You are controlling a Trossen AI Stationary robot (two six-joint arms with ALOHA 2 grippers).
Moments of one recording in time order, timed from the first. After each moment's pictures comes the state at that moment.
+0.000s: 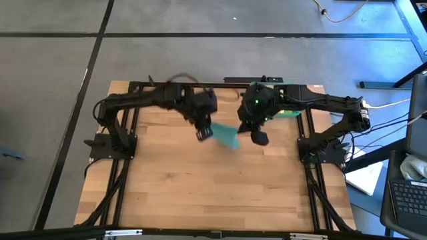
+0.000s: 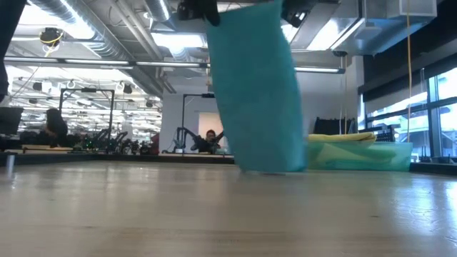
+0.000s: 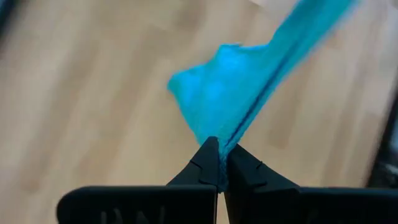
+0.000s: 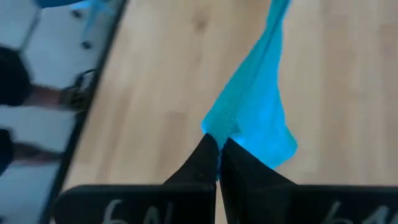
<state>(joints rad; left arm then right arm) 0.08 1.78 1.99 -1.32 -0.02 -0.34 -0.12 1.47 1.55 -0.98 -0.35 -0.12</state>
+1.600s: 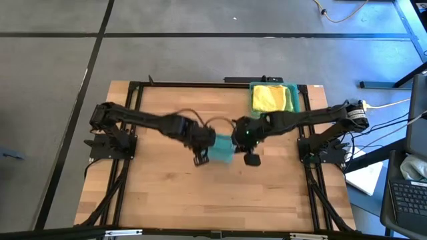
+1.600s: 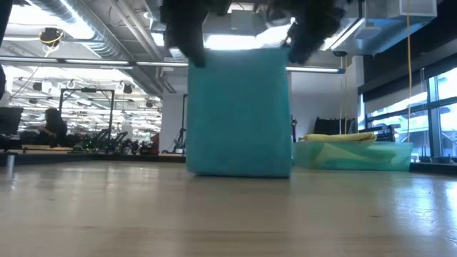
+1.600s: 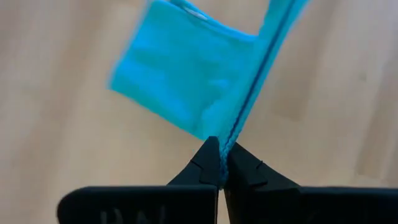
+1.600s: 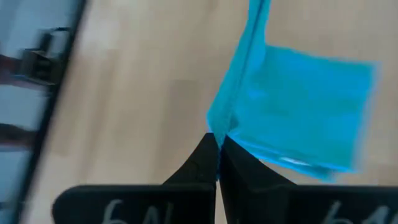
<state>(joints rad) -0.11 1.71 1.54 -1.03 -0.12 -0.44 0.06 1.51 1.21 -0.69 -0.24 0.01</state>
